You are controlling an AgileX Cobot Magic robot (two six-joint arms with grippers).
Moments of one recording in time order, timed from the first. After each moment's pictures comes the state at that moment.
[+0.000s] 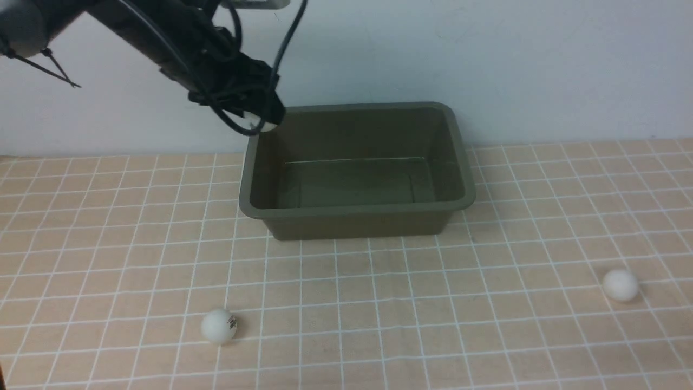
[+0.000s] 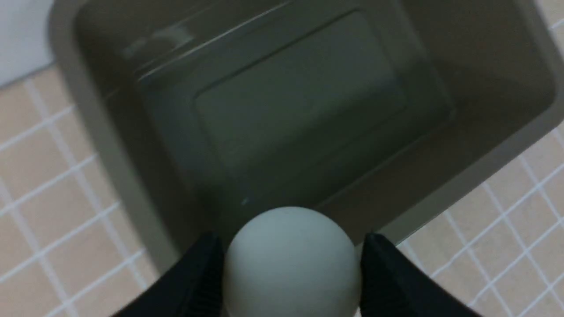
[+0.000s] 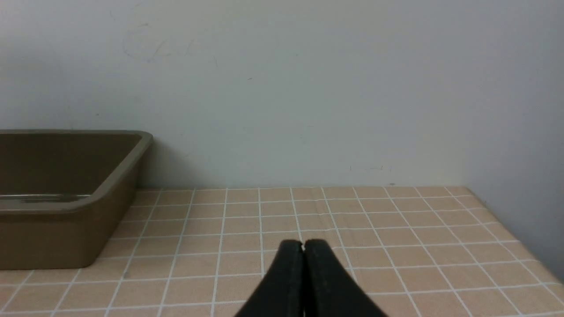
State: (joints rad) right arm -0.06 -0.01 0.03 -0.13 0.16 0.14; left arm -0.18 1.97 -1.90 -0.45 1.09 0.41
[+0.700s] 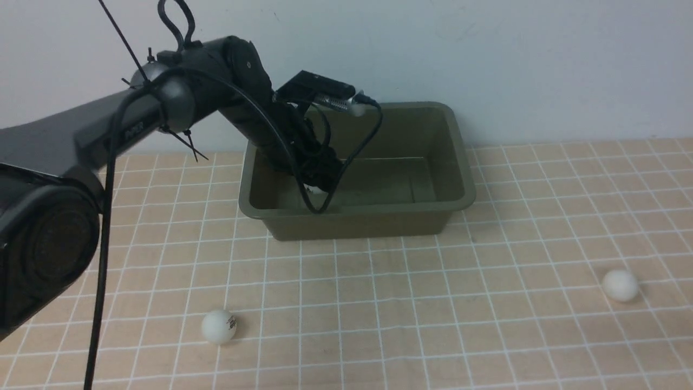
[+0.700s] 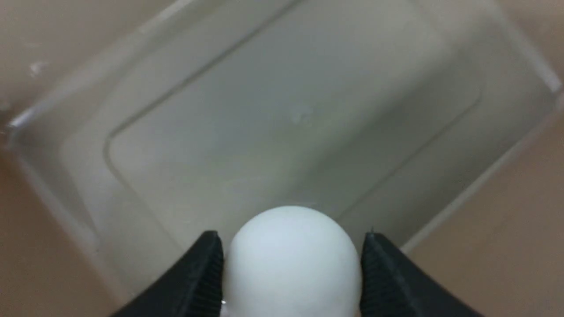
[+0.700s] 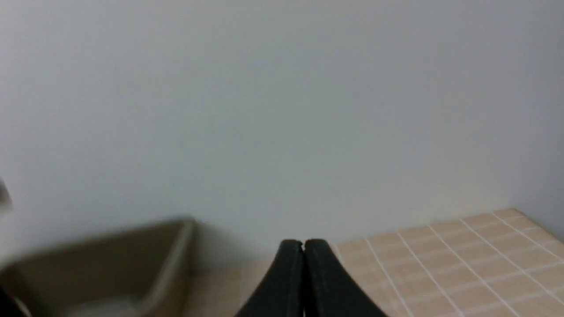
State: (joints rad) right arm -0.06 -0.01 0.03 0.04 -0.04 0.31; left arm -0.29 2.25 -1.90 -0.37 0.87 0.51
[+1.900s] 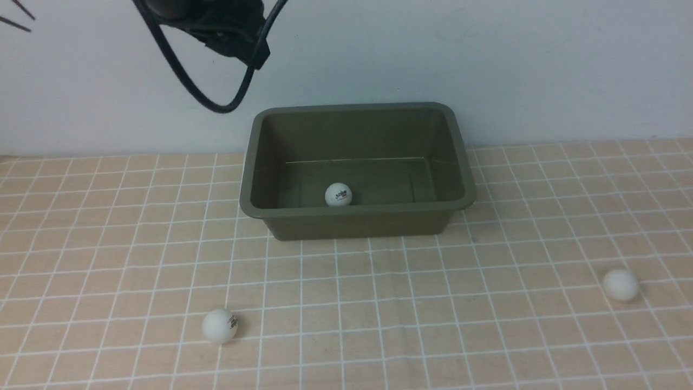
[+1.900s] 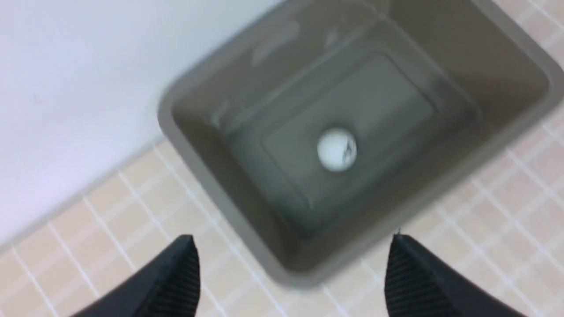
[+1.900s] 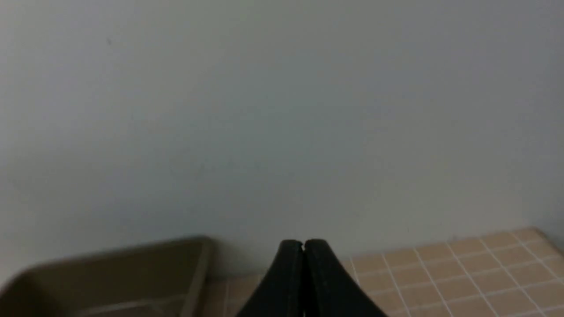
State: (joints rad) right arm 0.07 0.61 -0.55 -0.40 0.28 0.58; left arm -0.25 1.80 -2.01 -0.16 1.25 0.37
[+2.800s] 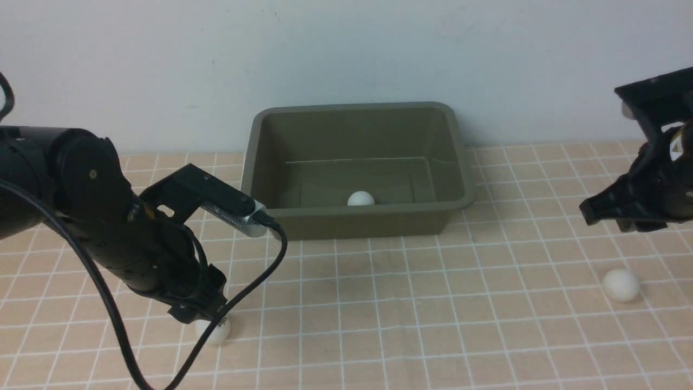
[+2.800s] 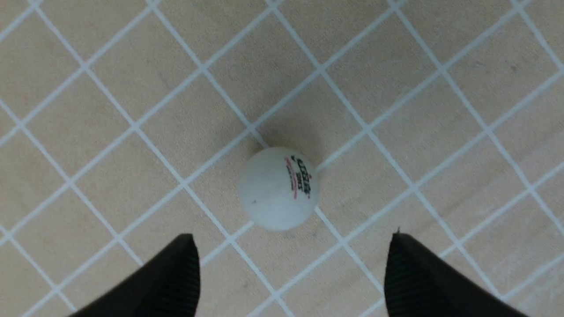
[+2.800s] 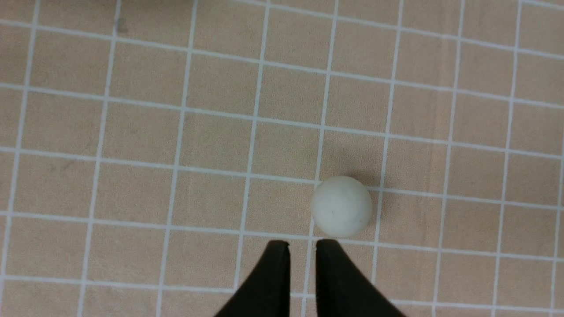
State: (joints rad) right arm 0.21 1.48 -1.14 -0.19 1.01 0.16; left arm -0.25 1.54 -0.96 -0.15 0.78 0.42
